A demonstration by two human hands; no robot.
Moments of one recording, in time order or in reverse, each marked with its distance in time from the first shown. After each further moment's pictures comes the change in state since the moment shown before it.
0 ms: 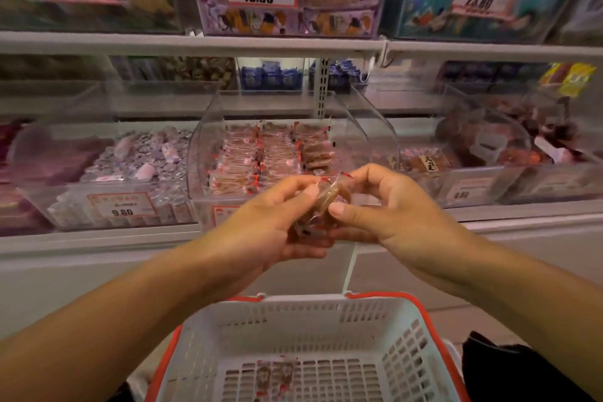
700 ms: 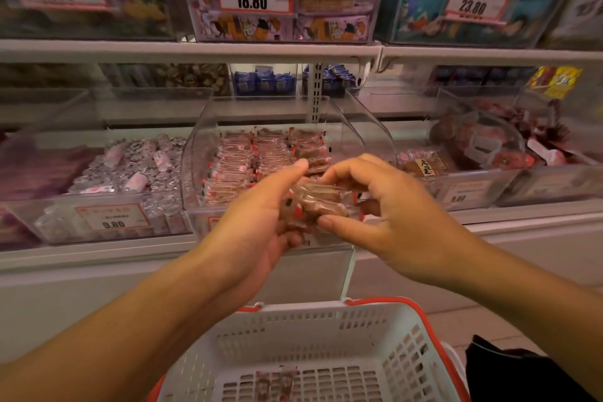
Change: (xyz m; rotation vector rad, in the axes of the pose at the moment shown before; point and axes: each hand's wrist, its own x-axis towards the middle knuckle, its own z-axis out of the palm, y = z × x) left_hand 0.005 0.012 0.011 -0.120 0.226 0.064; right_hand 0.007 -0.012 -0.005 -0.858 -0.022 -0.430
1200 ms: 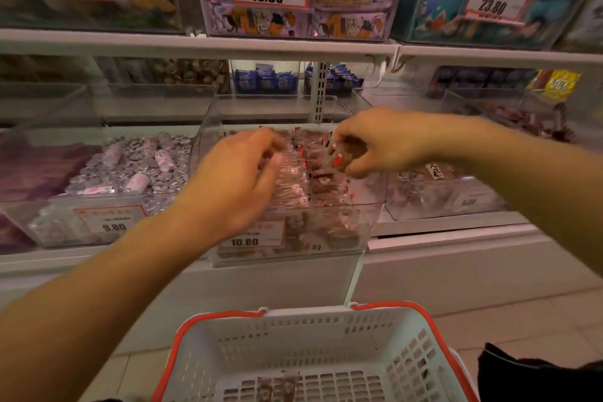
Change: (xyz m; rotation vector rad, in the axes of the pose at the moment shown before) left_hand 0.045 0.027 -0.060 1.324 0.166 0.633; right_hand 0.110 0.012 -0.035 -0.614 -0.470 0.098
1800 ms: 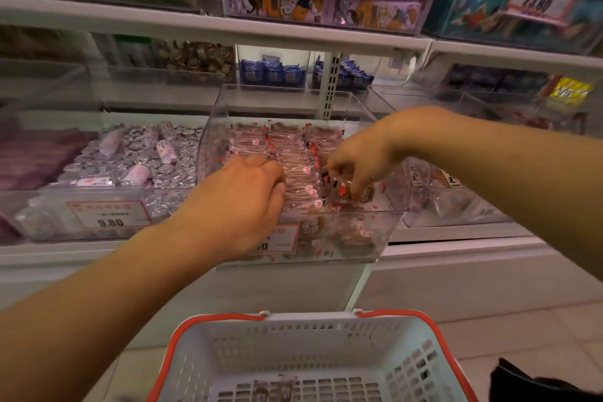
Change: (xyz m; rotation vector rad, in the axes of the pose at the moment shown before) left_hand -0.005 -0.028 0.015 0.181 -0.246 -0.024; right_hand 0.068 -0.008 0.018 -0.175 -0.501 0.030
